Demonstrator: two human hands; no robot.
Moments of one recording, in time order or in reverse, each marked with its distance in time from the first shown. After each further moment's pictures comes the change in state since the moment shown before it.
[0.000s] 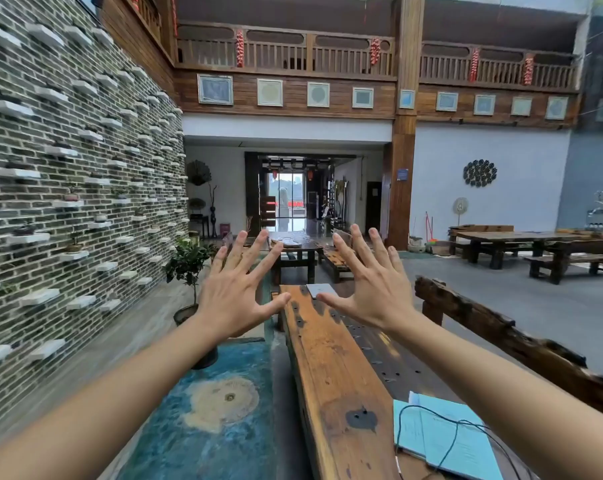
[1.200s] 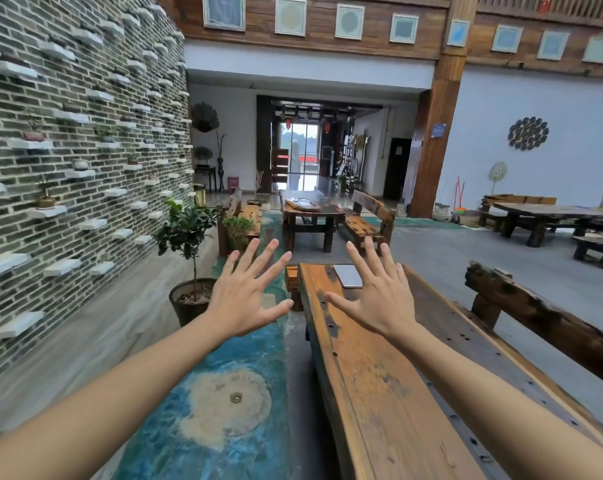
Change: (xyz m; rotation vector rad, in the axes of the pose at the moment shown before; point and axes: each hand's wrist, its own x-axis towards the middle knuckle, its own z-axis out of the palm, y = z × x) left_hand 0.210 -0.263 0.463 -0.052 -0.194 0.005; right_hand 0.316 0.010 0.474 0.099 -0.167 0.104
